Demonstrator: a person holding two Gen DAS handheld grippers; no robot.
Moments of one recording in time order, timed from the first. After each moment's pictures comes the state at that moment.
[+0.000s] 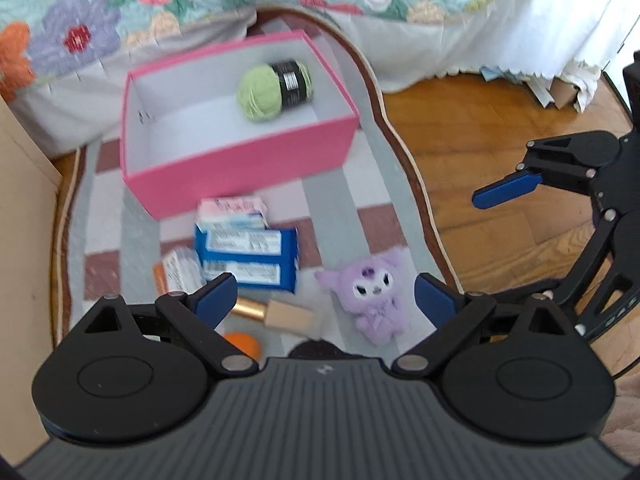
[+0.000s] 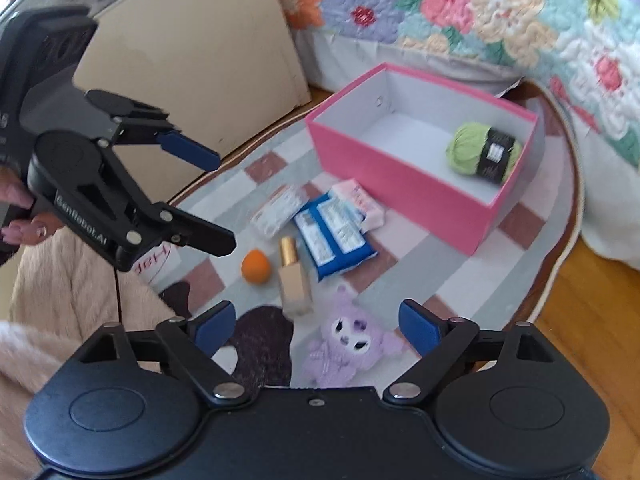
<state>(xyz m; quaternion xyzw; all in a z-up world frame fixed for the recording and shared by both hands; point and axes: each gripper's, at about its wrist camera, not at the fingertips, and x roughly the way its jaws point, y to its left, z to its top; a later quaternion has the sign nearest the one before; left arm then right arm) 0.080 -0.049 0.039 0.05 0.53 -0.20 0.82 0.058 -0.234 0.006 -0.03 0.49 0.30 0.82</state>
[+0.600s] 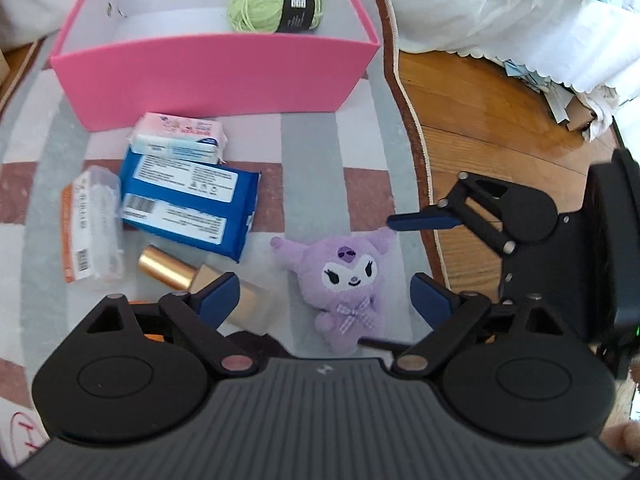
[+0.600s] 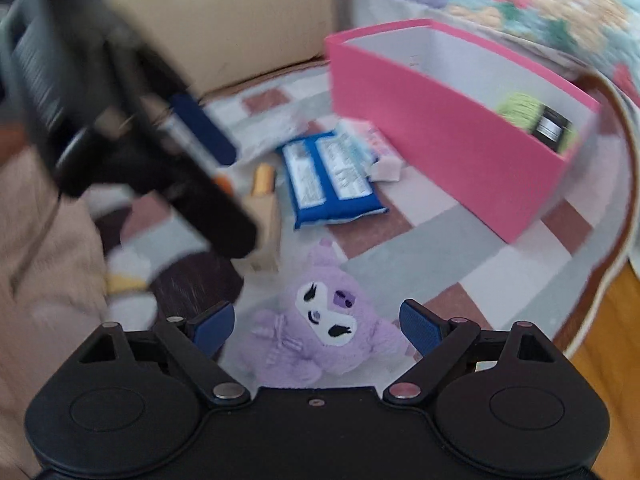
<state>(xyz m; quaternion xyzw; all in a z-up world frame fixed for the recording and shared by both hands) 0.103 -0.065 -0.063 -0.06 0.58 -0.19 0.79 0.062 -0.202 -0.116 -0.17 0.44 0.36 0.80</state>
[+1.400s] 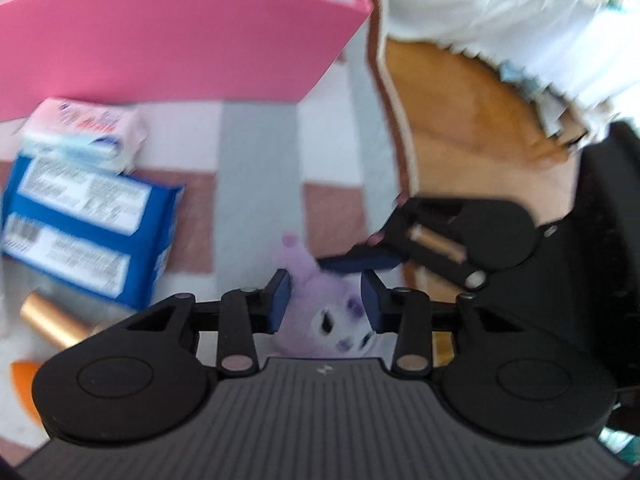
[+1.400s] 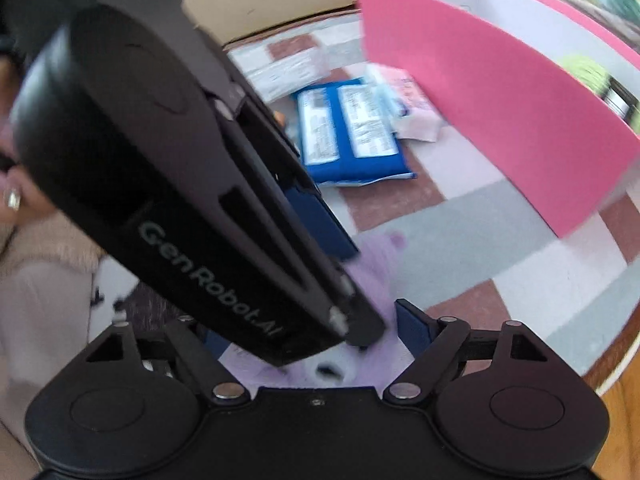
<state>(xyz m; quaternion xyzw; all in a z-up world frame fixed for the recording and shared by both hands) 0.150 -0.104 -0.125 -0.13 0.59 -0.23 0.77 0.108 -0.217 -0.144 -0.11 0.51 0.40 0.76</state>
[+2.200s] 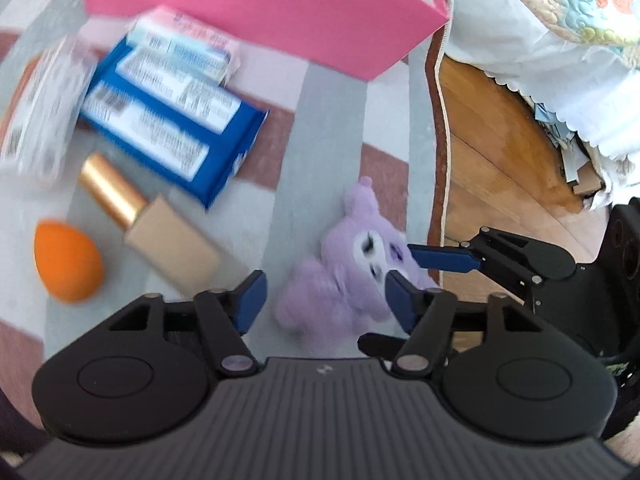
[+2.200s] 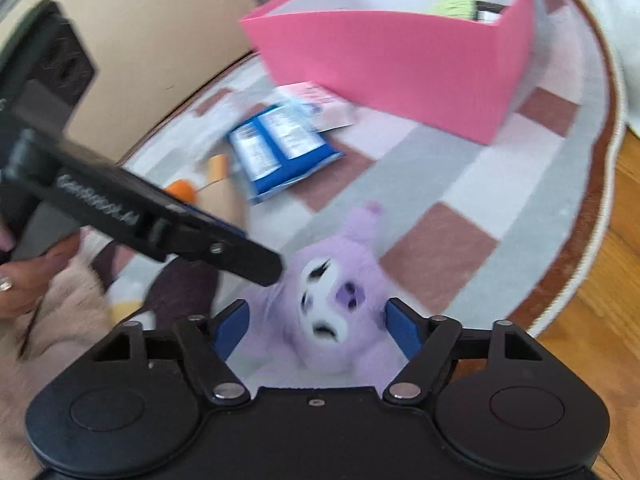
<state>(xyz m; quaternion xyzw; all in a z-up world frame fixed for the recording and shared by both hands) 0.094 -0.058 -0.133 -0.21 0.60 -0.14 0.76 0.071 -0.253 -0.144 0.01 0.51 0.32 0.80</state>
